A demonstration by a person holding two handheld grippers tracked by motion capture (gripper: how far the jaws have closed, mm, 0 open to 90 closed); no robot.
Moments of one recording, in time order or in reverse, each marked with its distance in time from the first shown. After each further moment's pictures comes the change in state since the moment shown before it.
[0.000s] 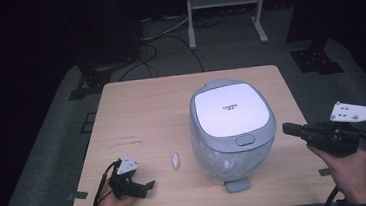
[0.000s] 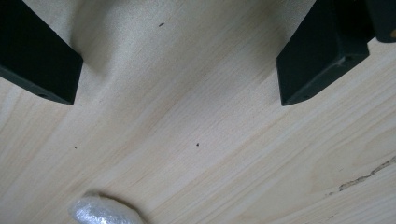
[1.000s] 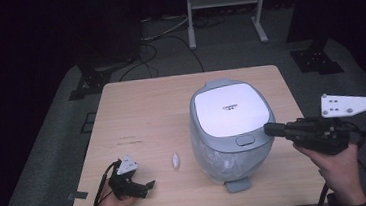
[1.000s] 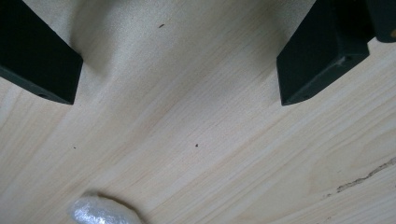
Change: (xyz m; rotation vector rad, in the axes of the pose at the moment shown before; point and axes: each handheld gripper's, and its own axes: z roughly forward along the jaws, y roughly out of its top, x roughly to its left) left arm -0.001 0.000 0.000 0.000 0.007 -0.006; right arm 0.041 0.045 0.014 -0.045 0.226 -0.059
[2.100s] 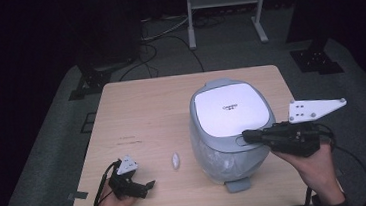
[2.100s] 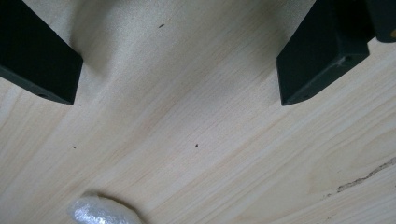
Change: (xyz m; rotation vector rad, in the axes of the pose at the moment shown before) left arm 0.000 0.000 0.000 0.000 0.000 0.000; right arm 0.009 -0.001 0.043 0.083 0.035 -0.033
